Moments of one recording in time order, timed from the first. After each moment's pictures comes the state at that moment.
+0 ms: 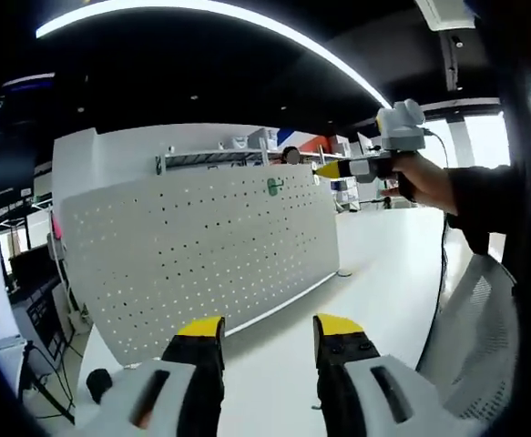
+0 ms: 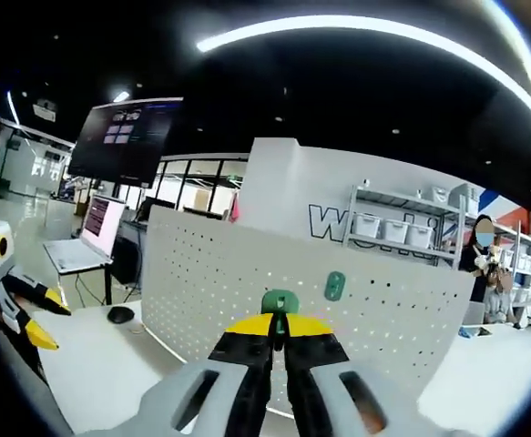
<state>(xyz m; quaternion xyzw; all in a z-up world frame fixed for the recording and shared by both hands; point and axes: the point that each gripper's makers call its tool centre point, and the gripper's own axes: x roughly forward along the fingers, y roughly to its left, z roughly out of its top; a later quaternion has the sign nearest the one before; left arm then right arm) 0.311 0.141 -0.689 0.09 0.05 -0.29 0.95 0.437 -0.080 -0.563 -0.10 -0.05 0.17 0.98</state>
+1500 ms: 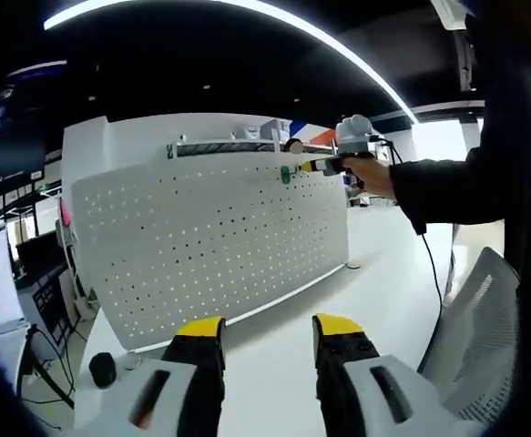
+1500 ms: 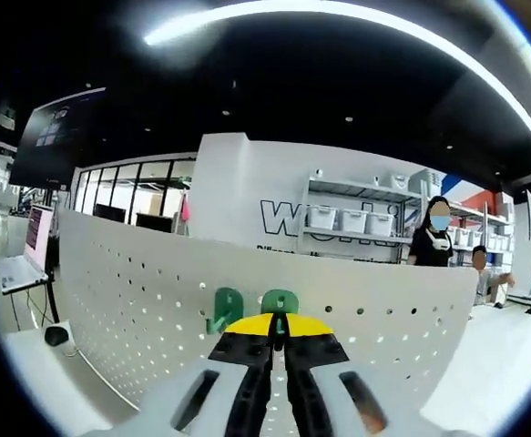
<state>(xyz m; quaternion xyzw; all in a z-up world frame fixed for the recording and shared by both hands) 0.316 0.155 -0.696 0.08 0.06 -0.26 0.96 0.572 -0.141 -0.558 -0.06 -0.04 0.08 0.99</state>
